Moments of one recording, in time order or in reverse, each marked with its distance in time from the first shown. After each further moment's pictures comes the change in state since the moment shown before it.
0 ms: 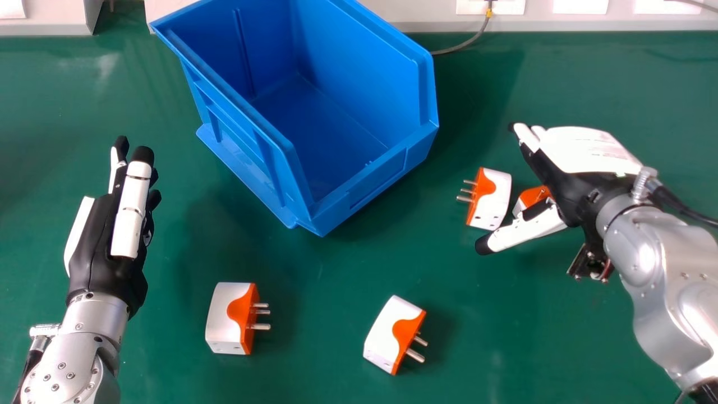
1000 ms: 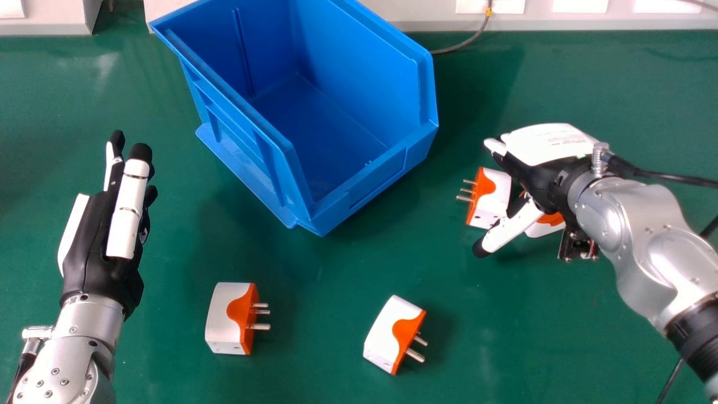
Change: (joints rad) left arm 0.047 -0.002 -0.001 -0.101 0.000 0.028 0.007; right arm -0.235 0.004 0.162 0.333 -0.013 -0.131 0.011
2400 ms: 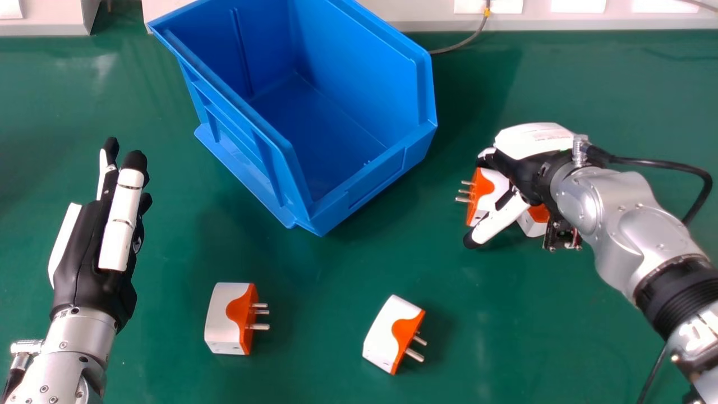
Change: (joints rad) left arm 0.073 0.001 0.004 -0.084 -0.011 0.018 -0.005; right arm -0.147 0.094 0.038 0.312 0.024 -0.062 -0.090
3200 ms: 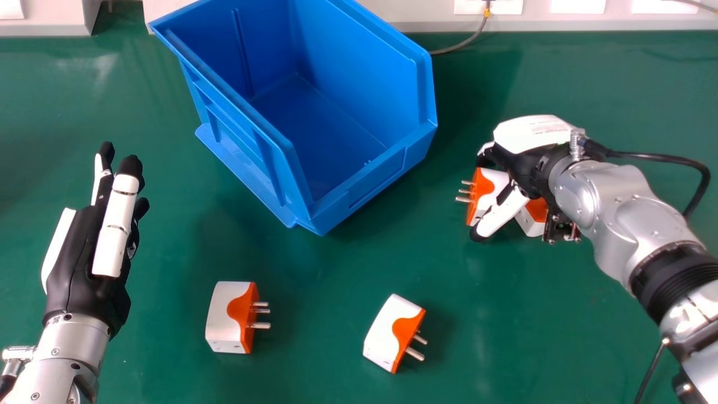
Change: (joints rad) left arm 0.022 0.010 0.013 -0.011 -0.006 0.001 -0.017; right arm -0.058 0.027 0.022 0.130 0.000 -0.039 -0.091
